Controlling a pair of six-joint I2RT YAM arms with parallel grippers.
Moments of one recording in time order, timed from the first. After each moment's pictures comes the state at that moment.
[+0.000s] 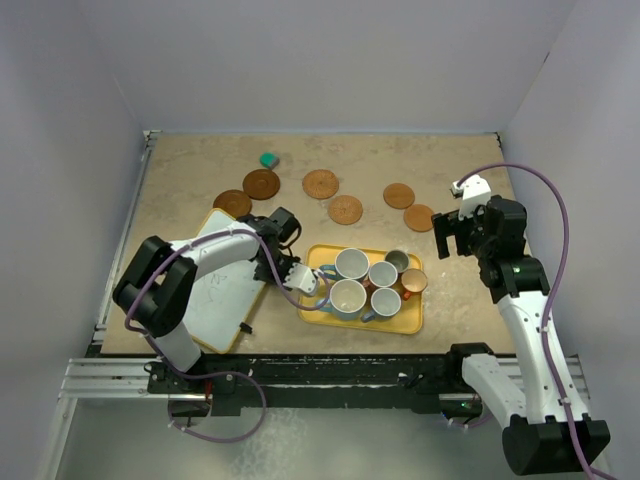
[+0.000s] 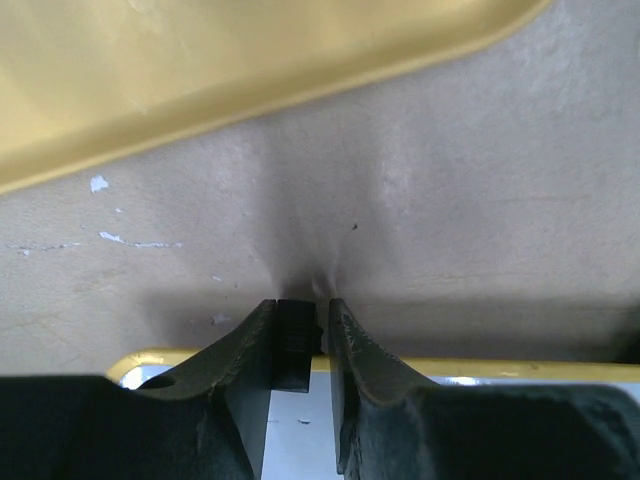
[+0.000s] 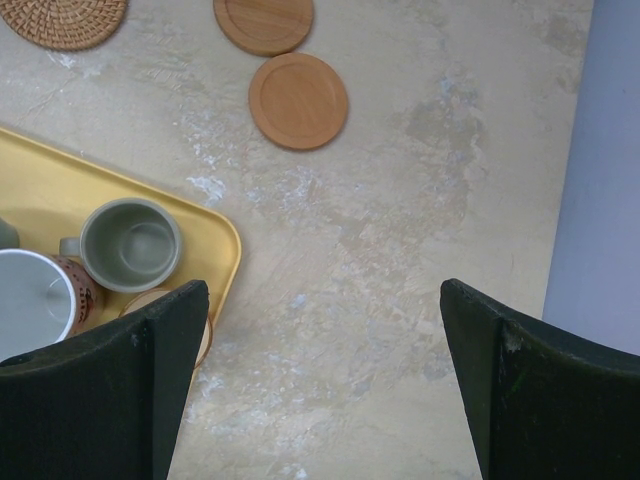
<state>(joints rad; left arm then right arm) -0.62 1.69 1.05 -0.80 0.25 1.33 0.04 0.85 0.90 -0.62 -0.02 -0.28</state>
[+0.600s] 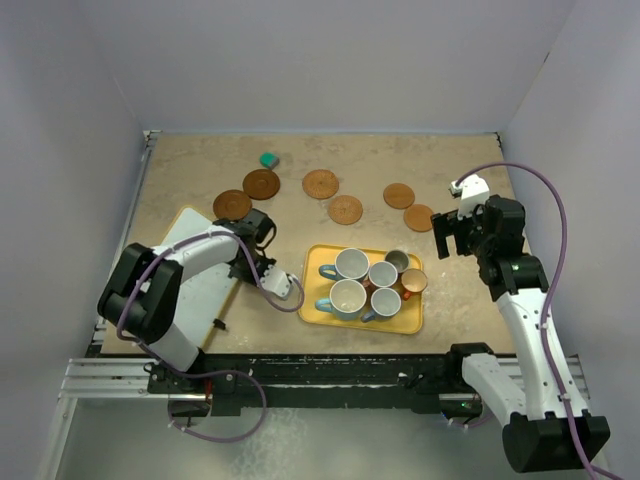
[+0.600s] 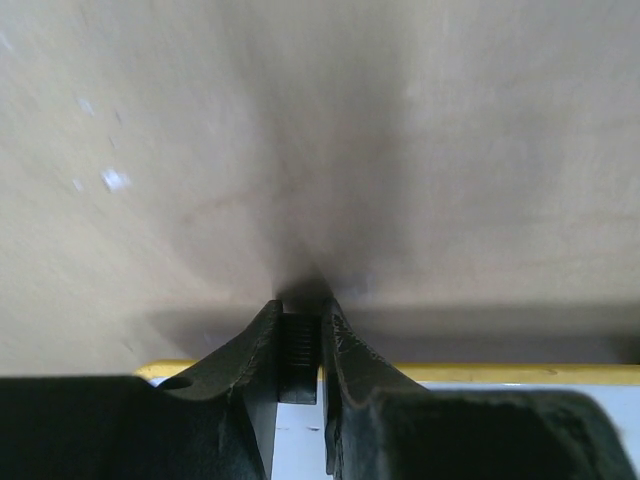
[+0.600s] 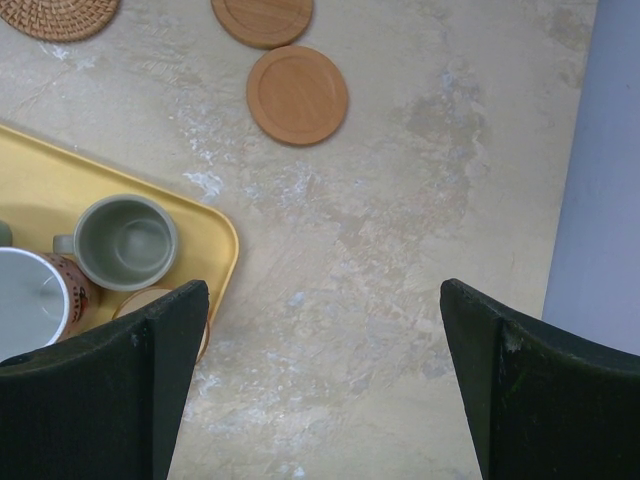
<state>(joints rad) -0.50 1.62 0.92 -0.78 0.08 1.53 0.04 0.86 0.90 -0.62 -0.01 -0.29</state>
